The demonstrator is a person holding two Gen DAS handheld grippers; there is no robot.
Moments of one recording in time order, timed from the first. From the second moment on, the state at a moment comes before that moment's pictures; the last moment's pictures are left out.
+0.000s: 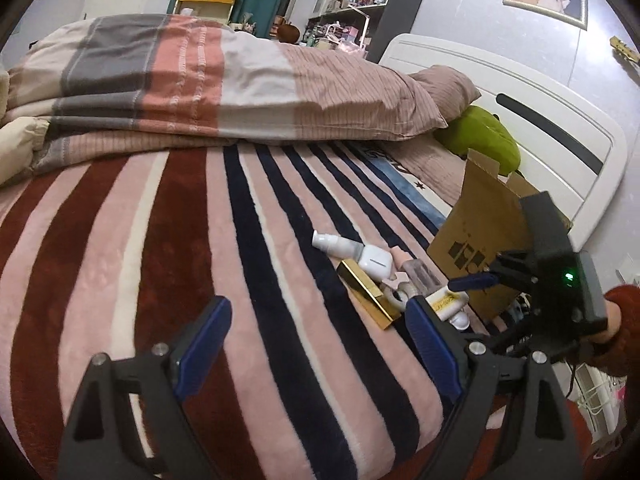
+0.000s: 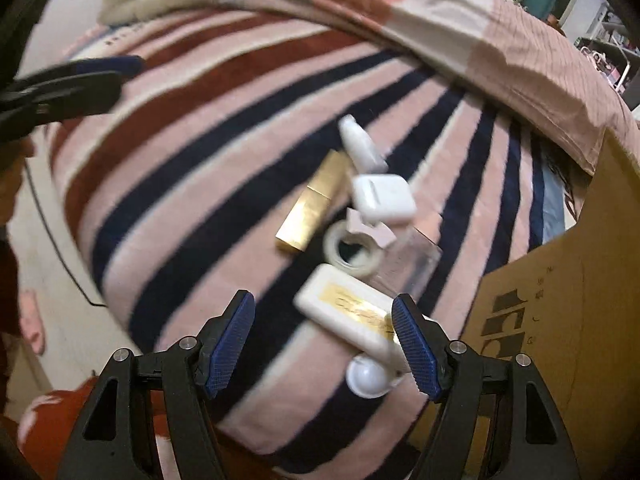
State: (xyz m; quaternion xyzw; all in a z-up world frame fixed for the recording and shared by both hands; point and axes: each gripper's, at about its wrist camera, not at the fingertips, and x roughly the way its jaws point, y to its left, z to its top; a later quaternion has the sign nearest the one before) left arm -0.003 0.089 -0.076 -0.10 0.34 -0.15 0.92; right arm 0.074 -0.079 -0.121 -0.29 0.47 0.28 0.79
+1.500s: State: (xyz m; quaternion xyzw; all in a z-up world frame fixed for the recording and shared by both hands) left arm -0.005 0.086 -0.075 -0.09 0.35 -0.15 0.92; right arm 0.078 -0.030 -0.137 -0.28 0.50 0.34 0.75
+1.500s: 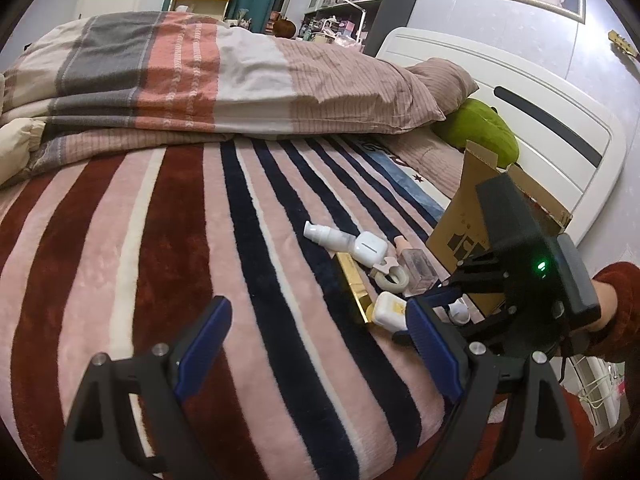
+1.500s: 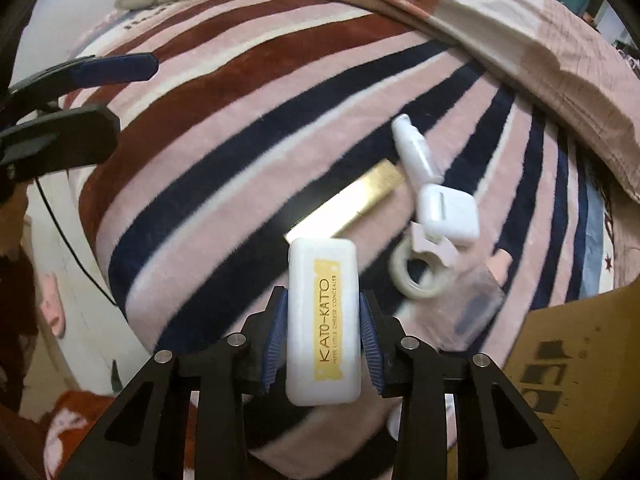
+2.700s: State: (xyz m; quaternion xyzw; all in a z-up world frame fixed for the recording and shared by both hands) left arm 0.071 -0.056 0.033 -0.09 0.31 -0.34 0.88; right arm 0.089 -0.155 0.025 -0.12 0.34 0.38 0.85
